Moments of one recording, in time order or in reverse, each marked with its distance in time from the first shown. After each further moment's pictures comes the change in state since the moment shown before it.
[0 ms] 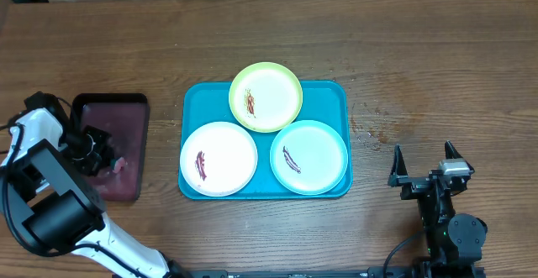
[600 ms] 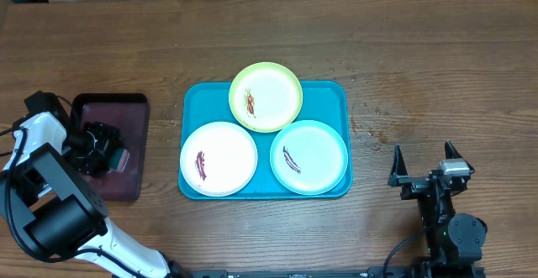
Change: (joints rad) left arm -0.008 -0.037 -0.073 0.149 0.043 -0.071; right arm 0.000 0.000 0.000 0.000 0.000 0.000
